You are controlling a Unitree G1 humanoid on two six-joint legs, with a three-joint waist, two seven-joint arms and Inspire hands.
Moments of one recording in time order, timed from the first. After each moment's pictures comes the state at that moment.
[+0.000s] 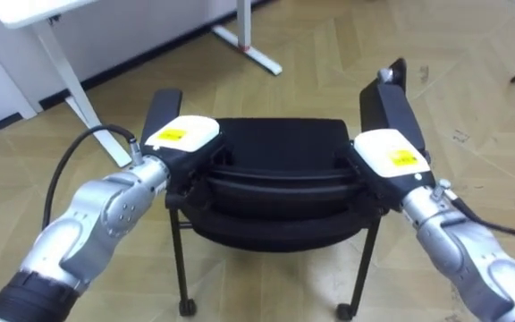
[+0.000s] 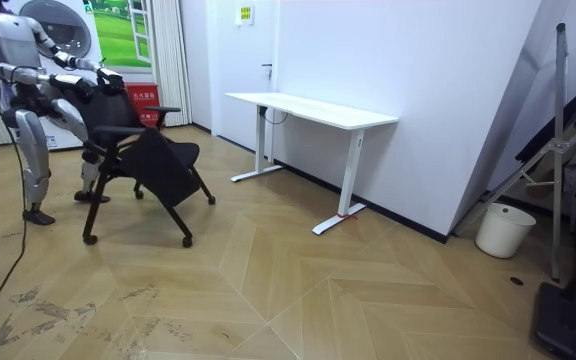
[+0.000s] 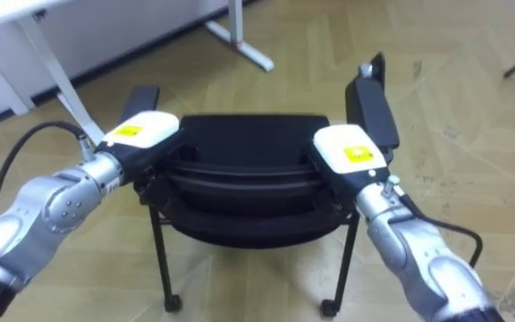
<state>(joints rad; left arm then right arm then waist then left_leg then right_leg) -0.29 0.49 -0.36 0.22 0.74 -0.11 -0.30 -0.14 -0.55 0.33 0.30 -0.85 -0.16 -0.07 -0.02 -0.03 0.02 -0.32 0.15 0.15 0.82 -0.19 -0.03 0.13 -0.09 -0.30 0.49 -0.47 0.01</state>
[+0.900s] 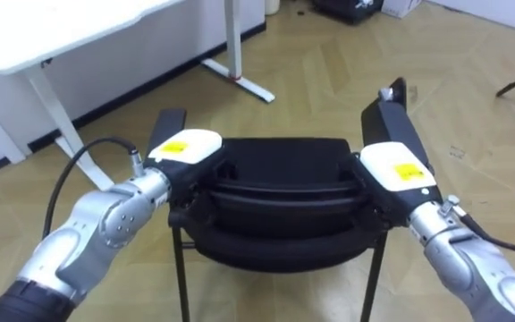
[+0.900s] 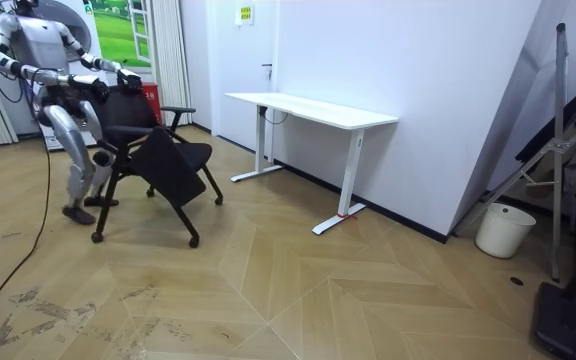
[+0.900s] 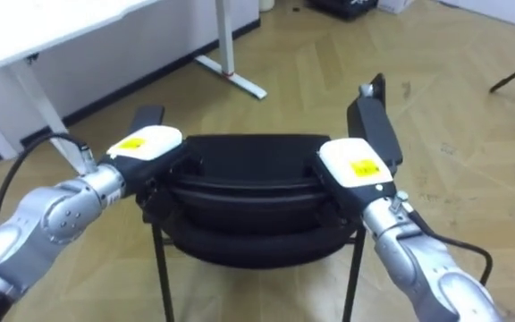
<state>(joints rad) -0.27 0.51 -0.39 0.23 0.68 -0.15 -0.30 -0.07 -0.57 0.33 0.30 -0.81 -0.20 -0.12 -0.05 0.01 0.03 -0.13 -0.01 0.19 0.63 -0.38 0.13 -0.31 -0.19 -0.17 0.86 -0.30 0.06</state>
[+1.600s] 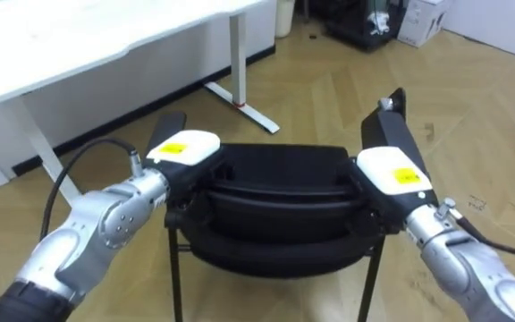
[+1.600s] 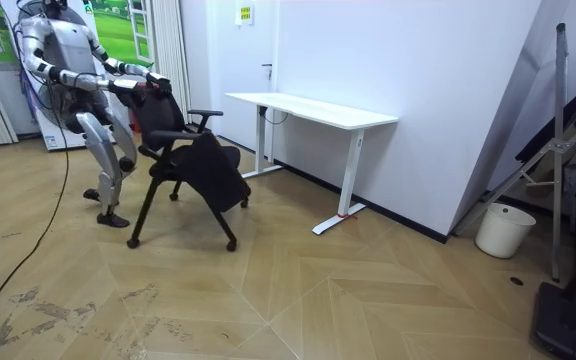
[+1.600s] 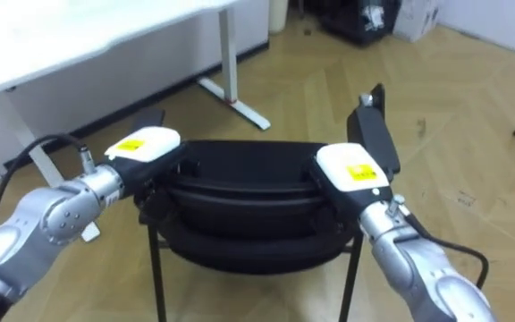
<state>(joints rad) -0.22 0.51 -0.38 0.19 0.71 -0.11 -0.27 -0.06 -0.55 0.33 0.28 -0.82 -0.19 -0.10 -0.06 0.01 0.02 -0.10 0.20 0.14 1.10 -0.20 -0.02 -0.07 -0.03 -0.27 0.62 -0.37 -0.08</state>
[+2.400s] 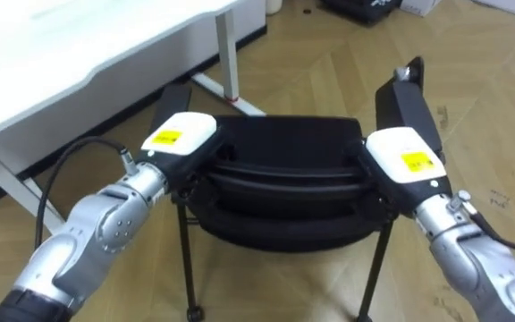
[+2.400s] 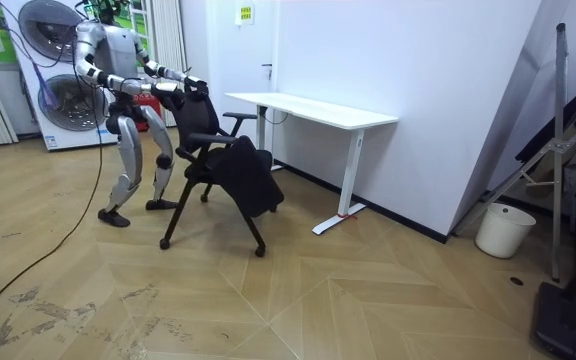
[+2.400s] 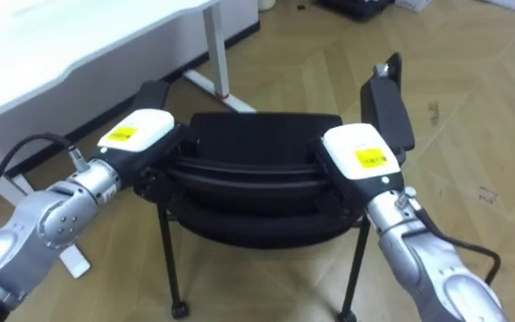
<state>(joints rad) -0.24 0.50 -0.34 0.17 0.71 -0.17 -0.13 -0.04 -0.58 0.28 0.17 -0.86 -0.16 -0.19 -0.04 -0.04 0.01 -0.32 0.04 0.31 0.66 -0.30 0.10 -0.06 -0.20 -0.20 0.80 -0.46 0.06</state>
